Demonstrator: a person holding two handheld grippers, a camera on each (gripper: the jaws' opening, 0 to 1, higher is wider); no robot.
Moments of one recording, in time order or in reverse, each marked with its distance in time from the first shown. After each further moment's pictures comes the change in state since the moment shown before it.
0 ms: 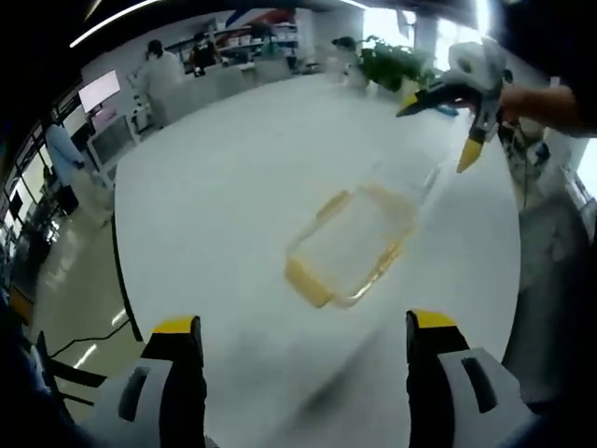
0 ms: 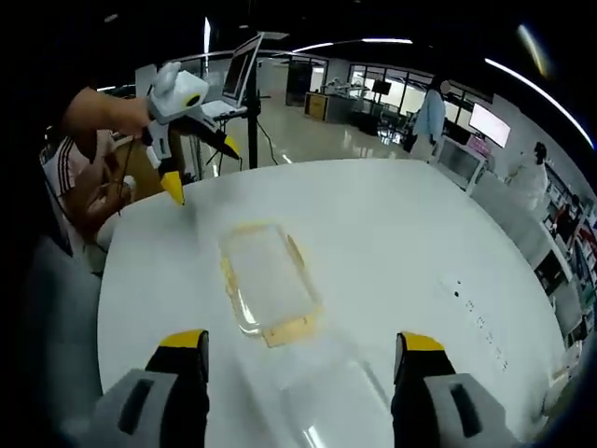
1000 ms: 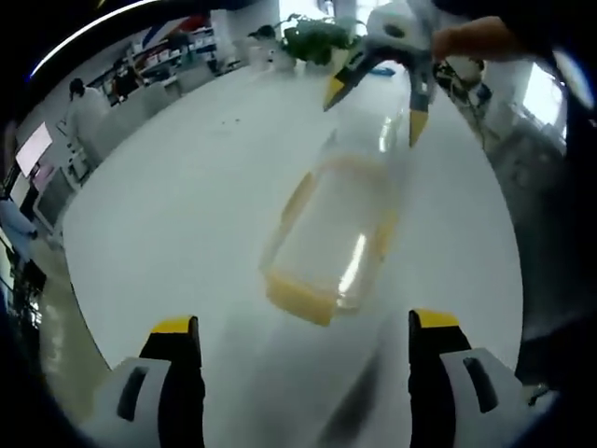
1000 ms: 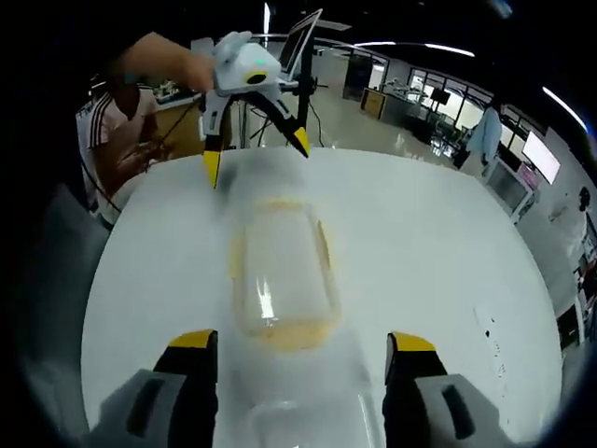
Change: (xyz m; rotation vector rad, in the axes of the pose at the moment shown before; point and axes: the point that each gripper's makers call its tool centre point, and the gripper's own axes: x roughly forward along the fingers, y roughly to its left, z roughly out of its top) left arm 0.052 -0.004 0.001 0.320 0.048 -0.213; right arm 0.046 0.003 -0.009 -0.196 0.047 0.174
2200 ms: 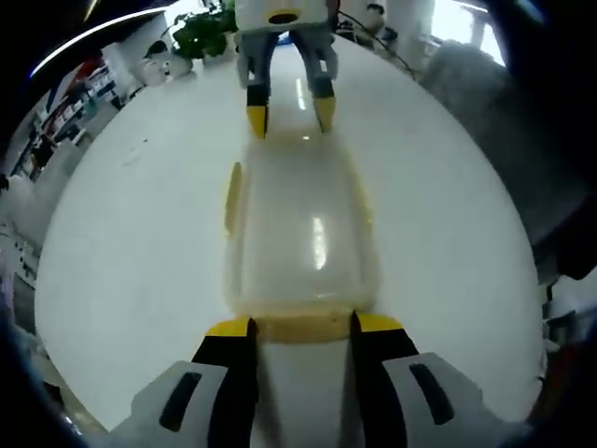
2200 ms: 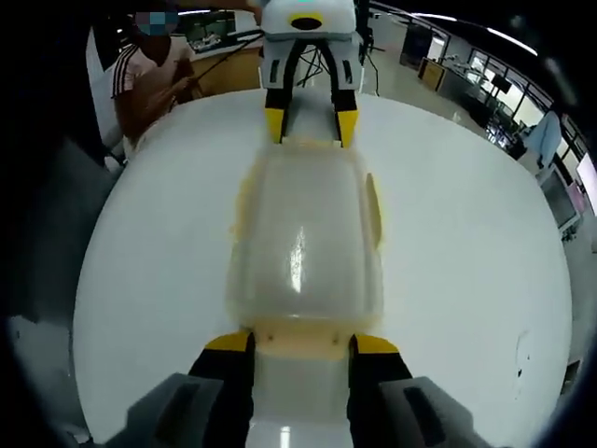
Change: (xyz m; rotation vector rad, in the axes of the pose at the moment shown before) left arm 0.041 -0.006 -0.008 0.334 0.084 -0.252; right arm 0.055 0.009 -0.023 -0.141 0.233 0.190
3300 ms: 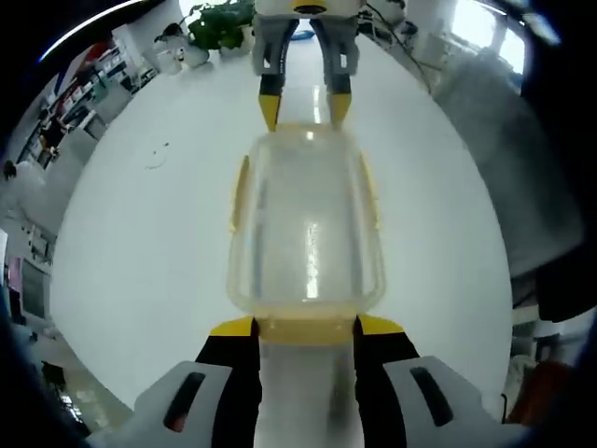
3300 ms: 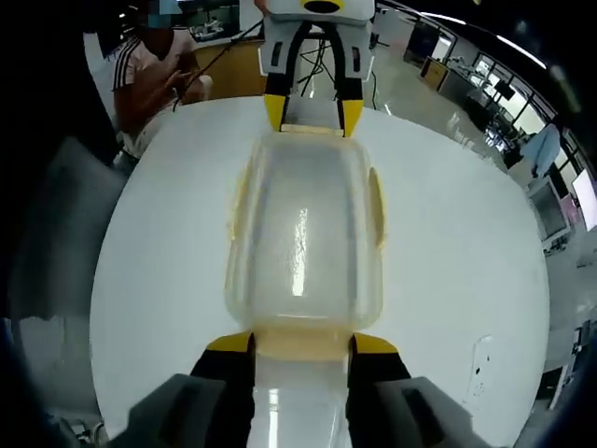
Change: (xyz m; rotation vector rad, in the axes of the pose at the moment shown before) left arm -0.063 0.003 0.045 -0.037 0.076 0.069; right arm -0.071 -0.005 0.022 -0.041 0.058 -0.070
